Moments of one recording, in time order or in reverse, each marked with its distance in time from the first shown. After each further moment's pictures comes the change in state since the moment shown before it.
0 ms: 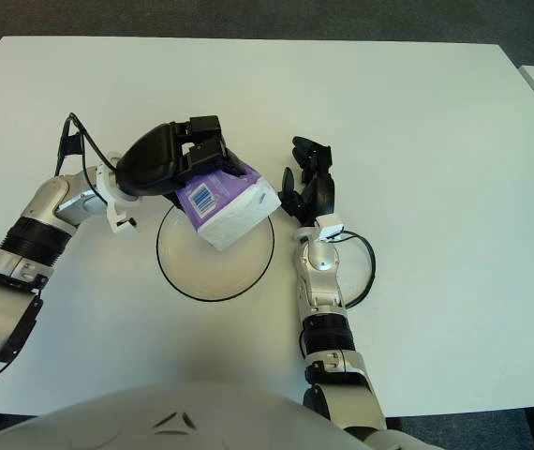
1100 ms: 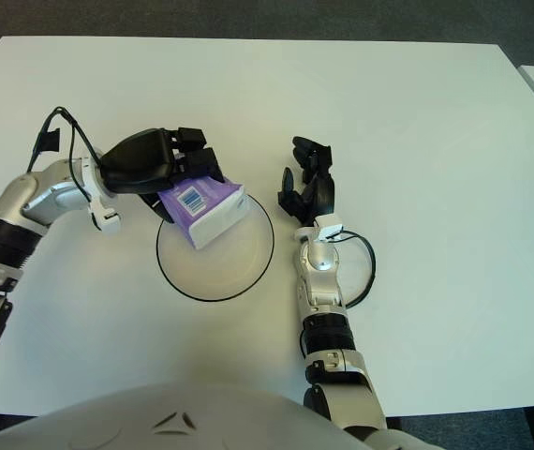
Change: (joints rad) left arm 0.000 0.211 -0.047 -0.117 -0.202 0.129 -0.523; right arm -0.004 -0.001 0.001 0.006 -0.014 -0.006 -0.008
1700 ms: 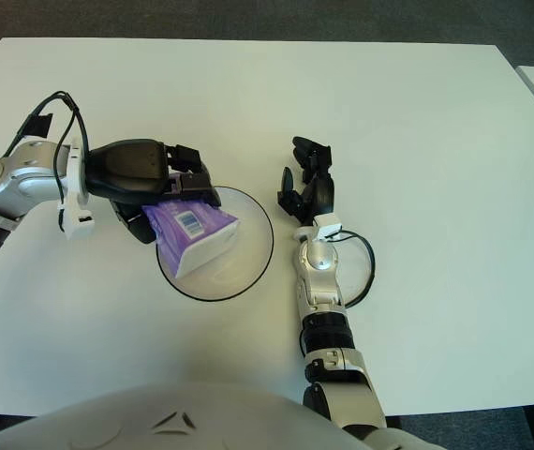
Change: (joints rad) left arm -0.023 0.102 -0.048 -0.169 -0.268 0.066 -0.415; right arm -0.008 0.002 -0.001 0.018 -0.012 0.000 -0.023
